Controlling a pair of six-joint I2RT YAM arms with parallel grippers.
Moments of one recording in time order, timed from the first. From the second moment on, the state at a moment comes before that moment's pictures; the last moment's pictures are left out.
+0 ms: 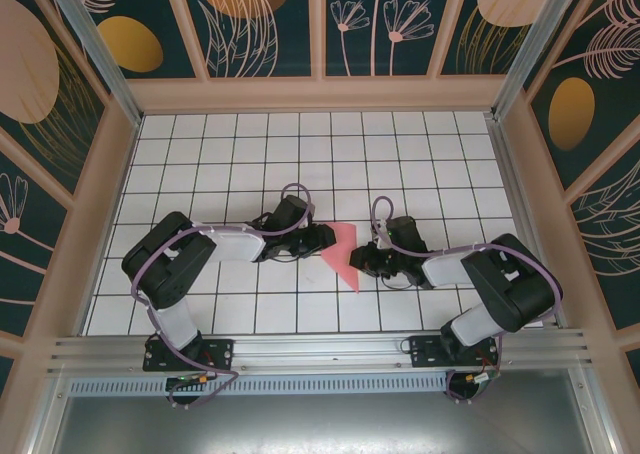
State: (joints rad) left arm -0.74 1.78 0.80 0.17 0.36 -1.04; right arm 0.55 1.51 0.34 0.39 -0.57 0.89
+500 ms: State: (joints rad) left arm -0.74 1.80 0.82 0.24 0.39 -1.05; right arm 0.52 1.52 0.32 0.44 -0.61 0.89
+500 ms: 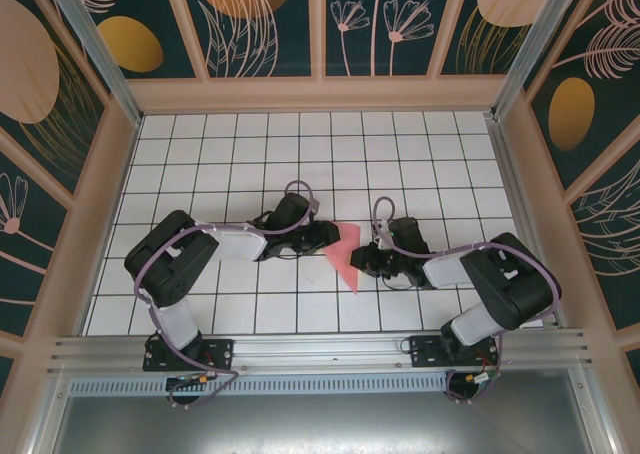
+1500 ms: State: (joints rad) left arm -0.71 1.76 0.71 0.37 0.38 -1.11; right arm 0.51 1.52 0.36 0.35 -0.64 0.88
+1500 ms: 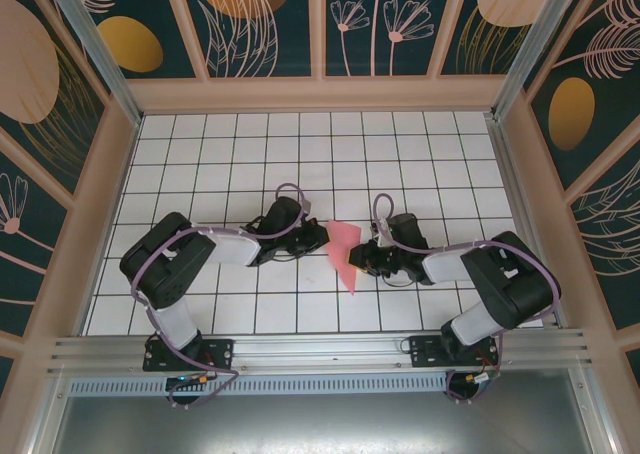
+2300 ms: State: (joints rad) left arm -0.71 1.70 0.72 0.35 0.34 -1.10; right arm 0.51 1.56 0.47 0.16 -0.65 0.80
